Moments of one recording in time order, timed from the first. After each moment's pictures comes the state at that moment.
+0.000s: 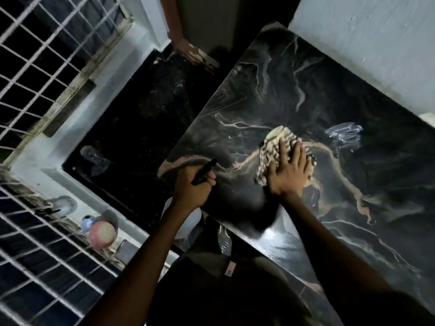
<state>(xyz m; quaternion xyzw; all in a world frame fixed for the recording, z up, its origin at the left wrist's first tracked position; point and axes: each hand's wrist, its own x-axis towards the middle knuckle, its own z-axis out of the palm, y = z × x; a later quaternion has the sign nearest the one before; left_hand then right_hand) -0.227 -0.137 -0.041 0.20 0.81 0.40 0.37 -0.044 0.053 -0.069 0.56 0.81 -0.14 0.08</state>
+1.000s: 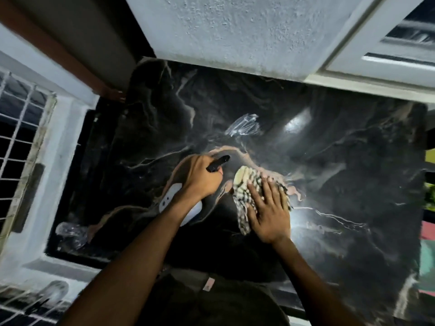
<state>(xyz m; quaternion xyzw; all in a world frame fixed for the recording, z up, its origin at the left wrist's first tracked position) -0.074 0.095 0.021 0.49 0.79 0.17 0.32 0.161 0.043 -0.082 0.55 0.82 -0.16 0.03</state>
